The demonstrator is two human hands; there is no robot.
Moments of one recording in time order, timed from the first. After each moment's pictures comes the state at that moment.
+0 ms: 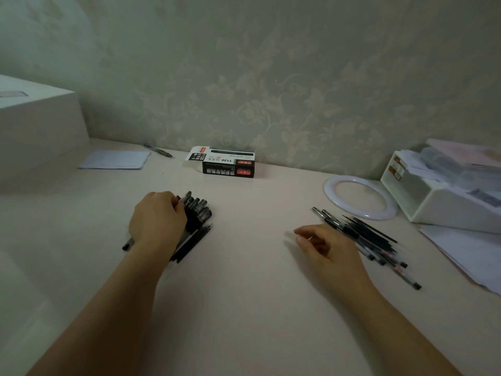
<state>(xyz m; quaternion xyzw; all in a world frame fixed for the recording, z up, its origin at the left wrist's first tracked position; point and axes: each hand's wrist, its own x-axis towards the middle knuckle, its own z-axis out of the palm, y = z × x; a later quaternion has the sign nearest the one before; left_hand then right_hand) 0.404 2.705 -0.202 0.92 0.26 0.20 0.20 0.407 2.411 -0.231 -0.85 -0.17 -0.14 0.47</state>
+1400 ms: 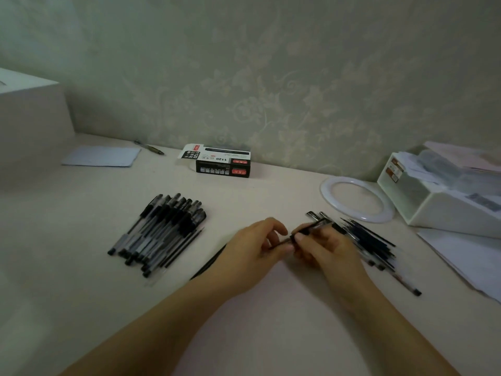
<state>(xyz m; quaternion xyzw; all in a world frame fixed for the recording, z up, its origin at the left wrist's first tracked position) 0.400 2.595 -0.231 0.88 -0.17 0.10 0.44 0.411 2.417 -0.223 -0.72 -0.11 0.02 0.68</state>
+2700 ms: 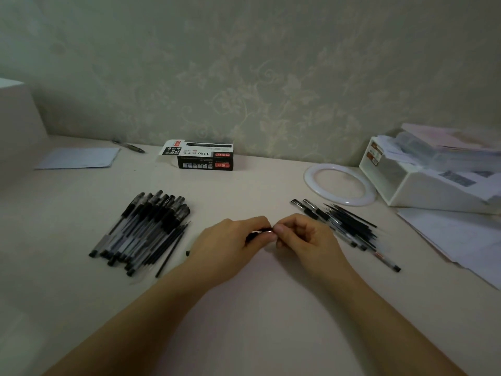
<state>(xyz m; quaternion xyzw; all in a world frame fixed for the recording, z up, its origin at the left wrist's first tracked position) 0.400 2.603 -0.227 0.94 -0.18 0.14 0.25 0.412 2.414 -0.233 -0.77 -0.20 -0.03 0.60</state>
